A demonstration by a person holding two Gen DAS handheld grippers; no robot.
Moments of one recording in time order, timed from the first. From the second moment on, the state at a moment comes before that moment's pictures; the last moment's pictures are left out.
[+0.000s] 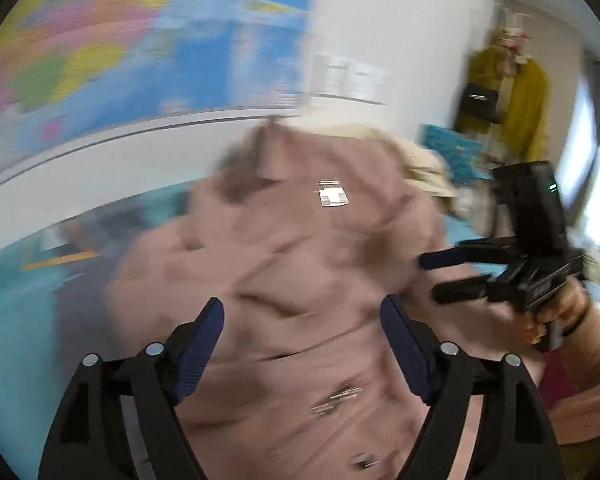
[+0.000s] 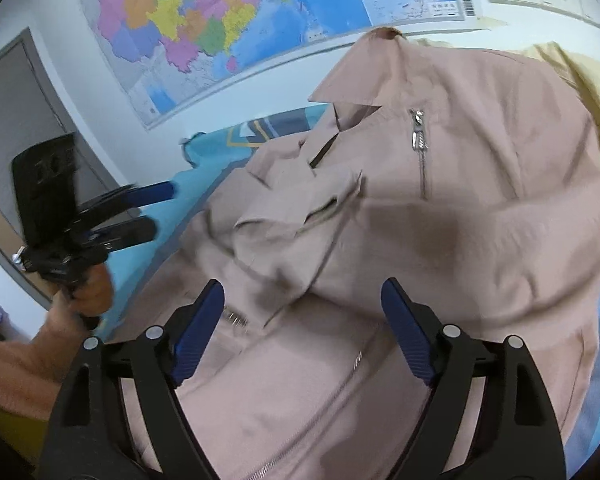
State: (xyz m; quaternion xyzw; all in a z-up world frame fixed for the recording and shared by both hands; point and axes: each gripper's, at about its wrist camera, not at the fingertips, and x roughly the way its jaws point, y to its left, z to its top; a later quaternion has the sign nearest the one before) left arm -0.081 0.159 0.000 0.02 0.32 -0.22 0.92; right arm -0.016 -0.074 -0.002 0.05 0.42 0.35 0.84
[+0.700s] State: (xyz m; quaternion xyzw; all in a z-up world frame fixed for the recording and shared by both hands) left arm -0.071 0.210 -0.085 0.05 0.43 -0.10 0.89; right arm -0.015 -0.179 -0.012 0.19 0.45 0.28 0.83
